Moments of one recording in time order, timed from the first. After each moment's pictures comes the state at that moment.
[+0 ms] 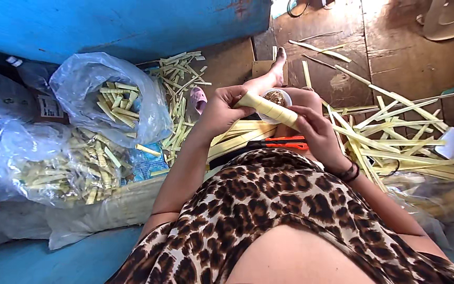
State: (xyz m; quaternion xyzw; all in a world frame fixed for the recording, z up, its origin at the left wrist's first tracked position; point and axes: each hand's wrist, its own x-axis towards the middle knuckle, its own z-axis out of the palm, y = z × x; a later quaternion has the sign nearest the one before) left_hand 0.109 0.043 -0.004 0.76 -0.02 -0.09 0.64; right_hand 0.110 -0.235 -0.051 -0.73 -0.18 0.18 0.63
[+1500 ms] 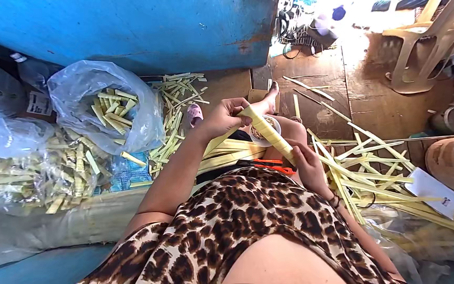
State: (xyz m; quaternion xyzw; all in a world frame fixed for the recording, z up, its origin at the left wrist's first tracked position) left_hand 0.146 0.039 -0.008 0.73 0.00 -0.15 0.67; right_hand 0.108 -0.260 -0.076 -0.74 -0.15 0.14 0.64
